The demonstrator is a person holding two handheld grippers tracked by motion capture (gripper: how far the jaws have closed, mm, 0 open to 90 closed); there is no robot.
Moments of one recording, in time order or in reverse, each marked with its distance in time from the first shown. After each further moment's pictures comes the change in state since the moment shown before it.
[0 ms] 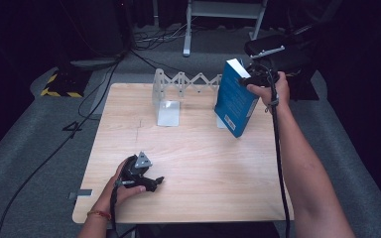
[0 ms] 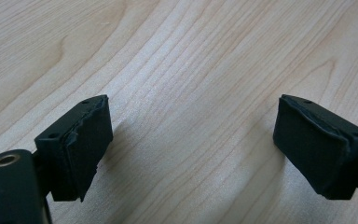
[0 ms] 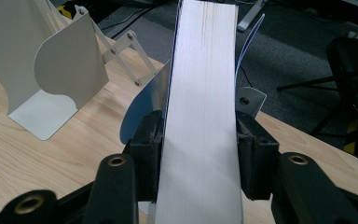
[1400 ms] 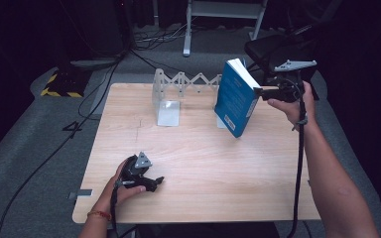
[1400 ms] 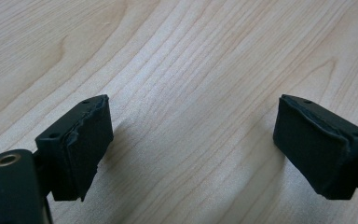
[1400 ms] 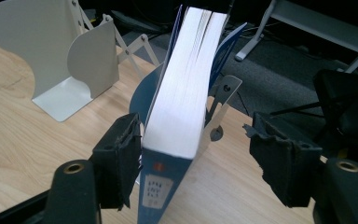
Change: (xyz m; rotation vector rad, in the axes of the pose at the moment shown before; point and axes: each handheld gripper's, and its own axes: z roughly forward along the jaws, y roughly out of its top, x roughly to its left) left arm 0.000 0.000 0.000 0.001 0.003 -0.001; right arm -0.008 -0.047 -0.070 -0.129 0.017 -0.081
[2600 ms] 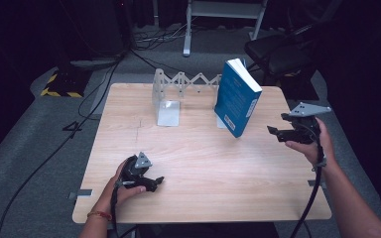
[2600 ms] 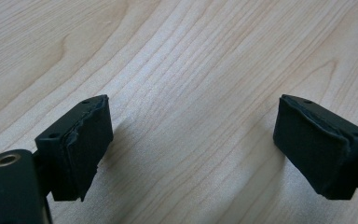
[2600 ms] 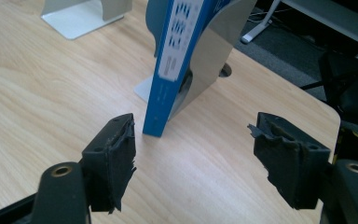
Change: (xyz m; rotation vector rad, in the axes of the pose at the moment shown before) left arm -0.001 0.000 0.000 0.001 0.013 -0.002; right arm 0.013 -0.109 -0.035 0.046 0.014 -0.086
